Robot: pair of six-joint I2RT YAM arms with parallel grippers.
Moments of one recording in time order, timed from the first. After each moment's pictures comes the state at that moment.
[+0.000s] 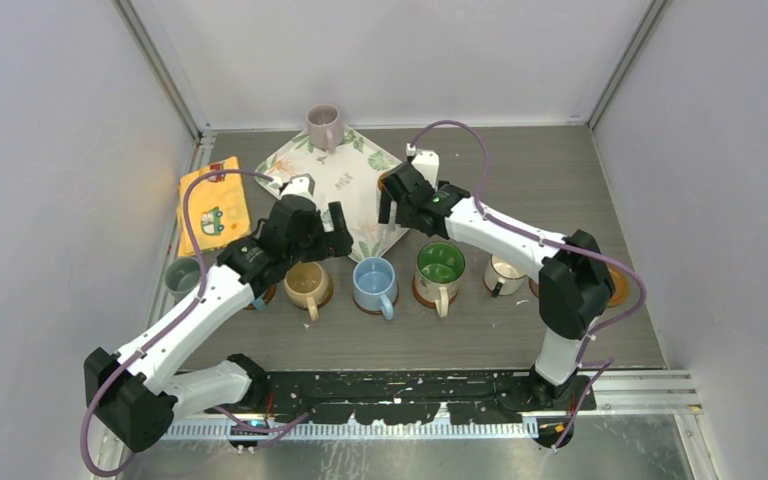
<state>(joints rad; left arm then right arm) -0.60 1.09 0.98 -0.56 -0.22 -0.60 0.76 1.76 1.44 -0.54 0.48 0.68</state>
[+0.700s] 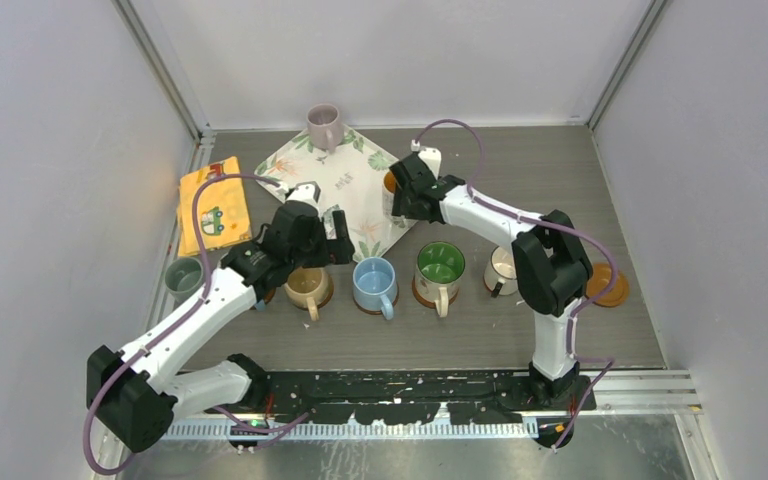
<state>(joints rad) -0.60 1.08 0.91 -0.53 -0.17 -0.56 0.66 1.95 1.51 -0.46 0.38 0.64</state>
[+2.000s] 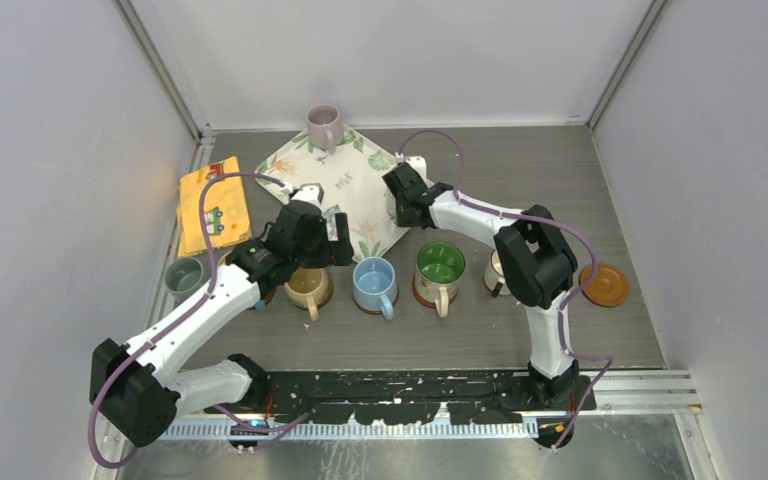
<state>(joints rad) -0.60 1.12 0.91 -0.53 -0.18 -0.52 0.66 2.04 1.50 -0.39 0.36 0.46</state>
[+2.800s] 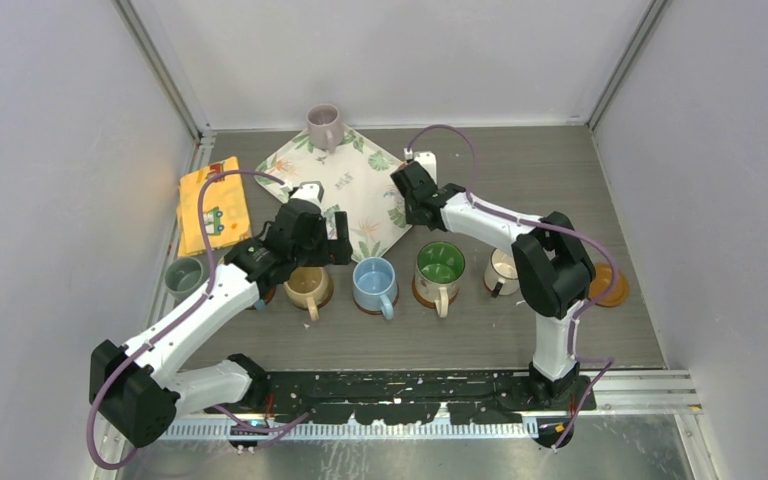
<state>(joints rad) -0.60 1.11 0.93 -0.54 -0.19 -0.50 0.66 1.93 1.43 -0.39 0.43 0.44</state>
